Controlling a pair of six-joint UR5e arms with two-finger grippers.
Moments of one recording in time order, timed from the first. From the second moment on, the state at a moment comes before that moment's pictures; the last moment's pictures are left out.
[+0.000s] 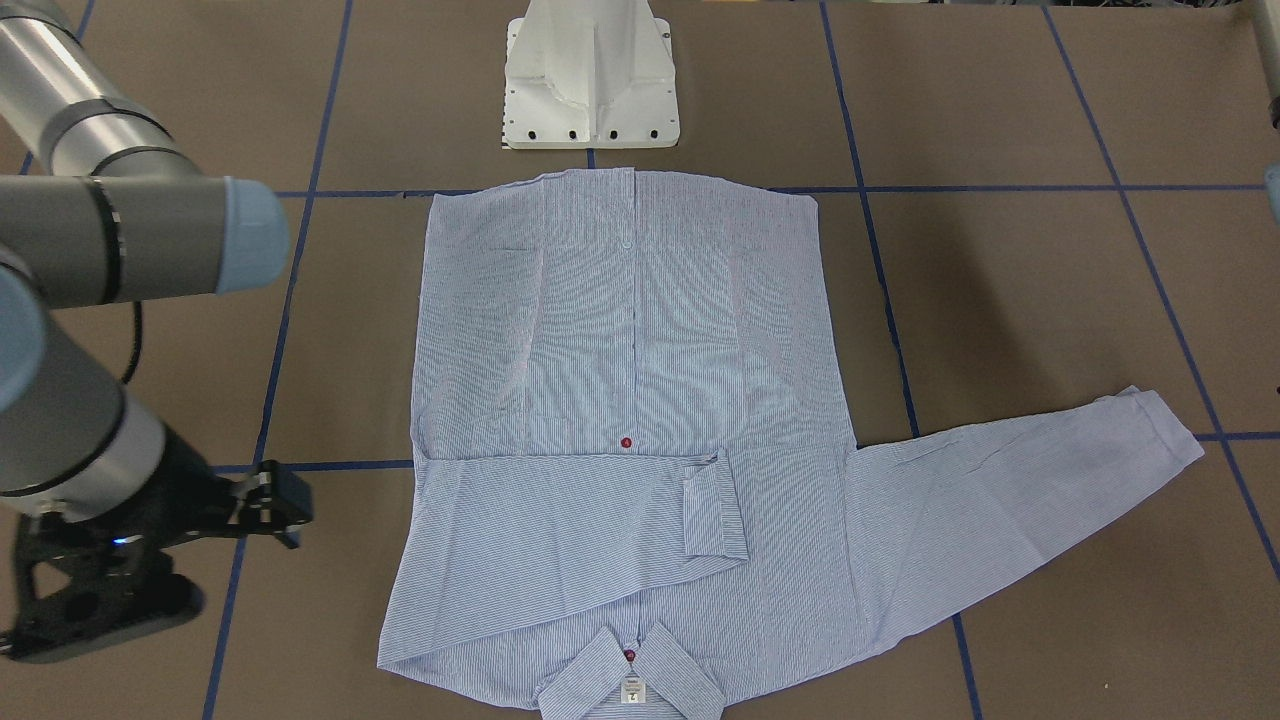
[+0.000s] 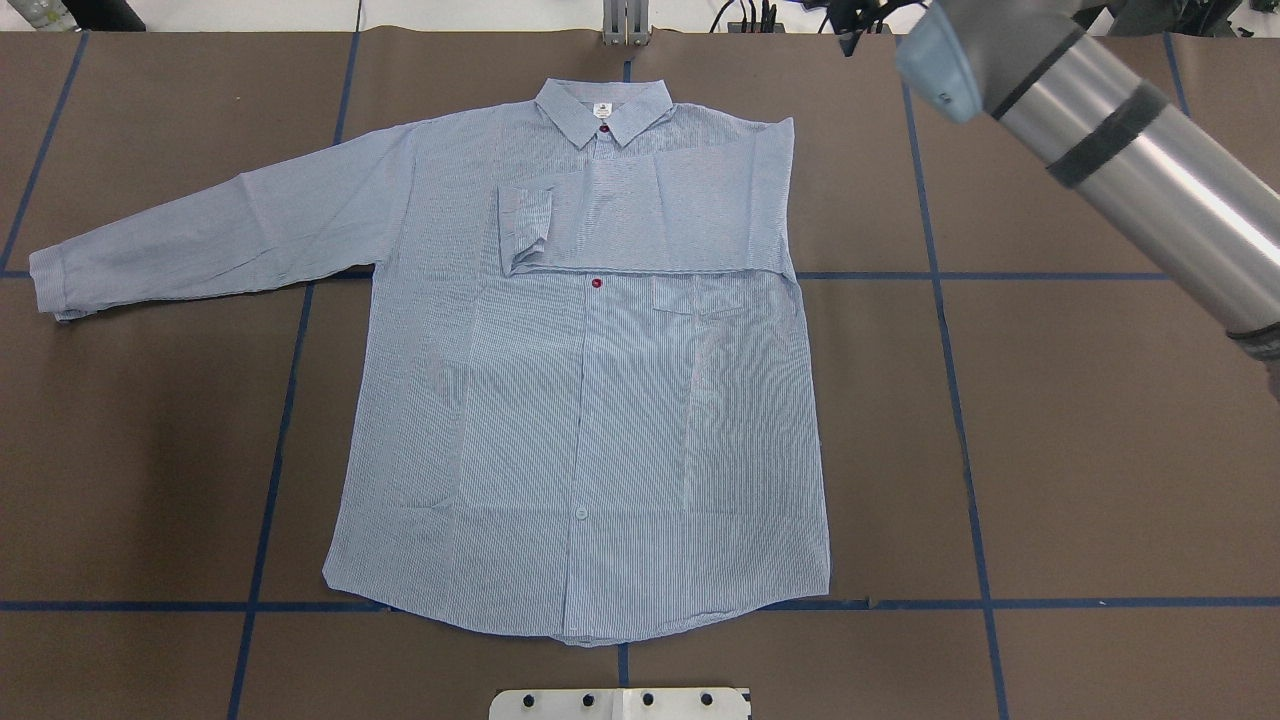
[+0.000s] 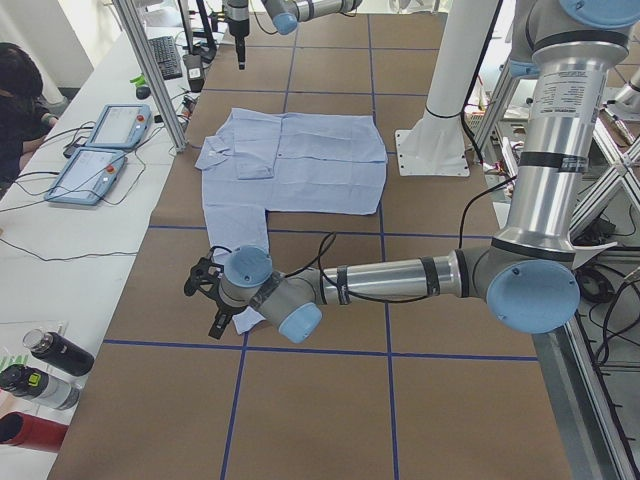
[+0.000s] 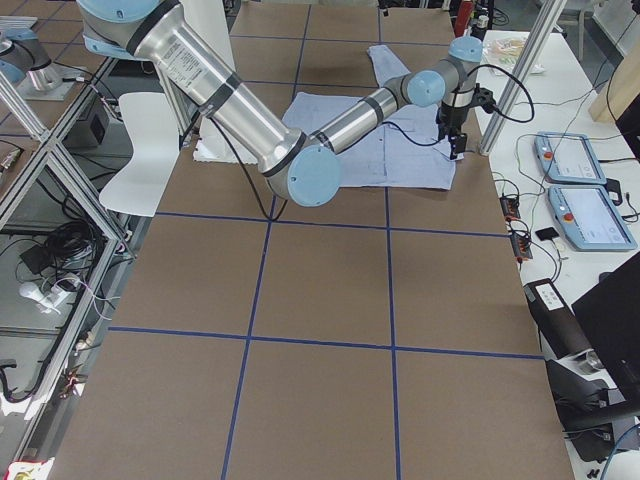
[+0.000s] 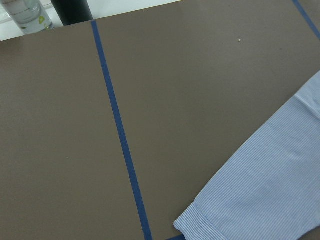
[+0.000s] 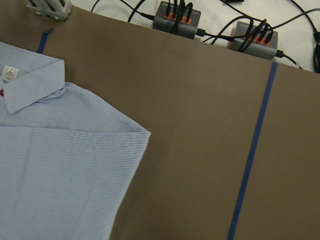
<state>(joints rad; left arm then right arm) -1.39 -1.69 -1.21 -2.55 -2.25 -0.43 1.14 -0.77 1.34 -1.61 2.19 0.37</state>
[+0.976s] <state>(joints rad) -1.15 -1.69 -1.08 -2.81 -2.09 -0.79 1.29 -1.04 1.50 -1.60 2.29 0.13</state>
